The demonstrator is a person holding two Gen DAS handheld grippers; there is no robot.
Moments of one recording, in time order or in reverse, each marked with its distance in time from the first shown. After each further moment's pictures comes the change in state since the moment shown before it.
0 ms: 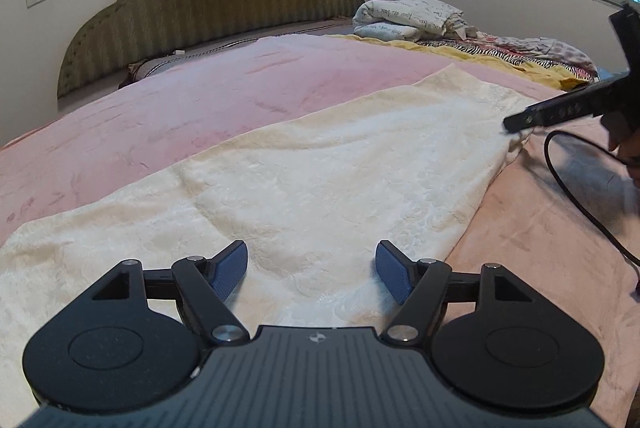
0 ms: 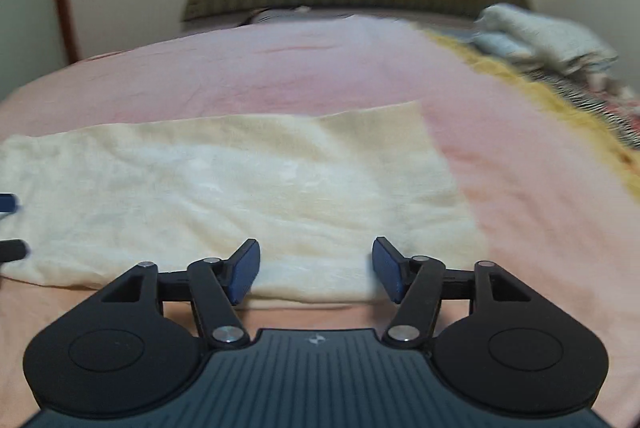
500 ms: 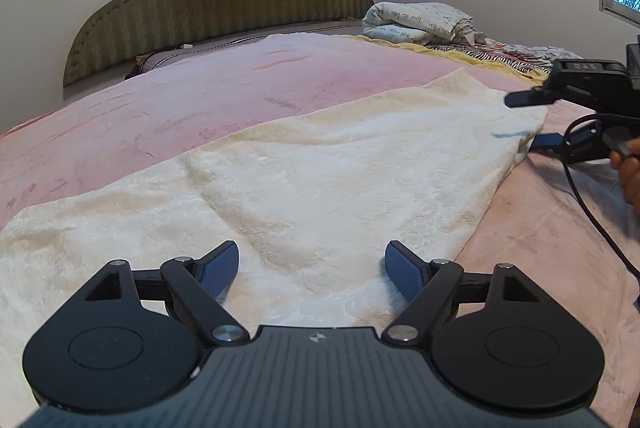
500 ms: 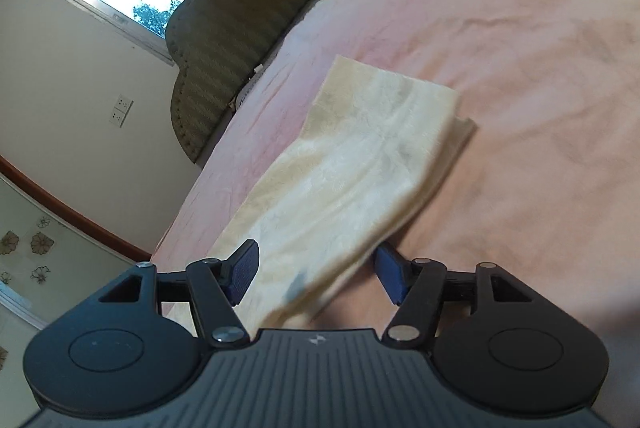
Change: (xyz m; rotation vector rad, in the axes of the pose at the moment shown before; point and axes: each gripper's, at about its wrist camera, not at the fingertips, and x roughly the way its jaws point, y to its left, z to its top) left arm 0.002 0.005 -0.002 -0.038 0.003 0.006; right arm 0.008 -0.059 -0.037 0.812 -0.053 0.368
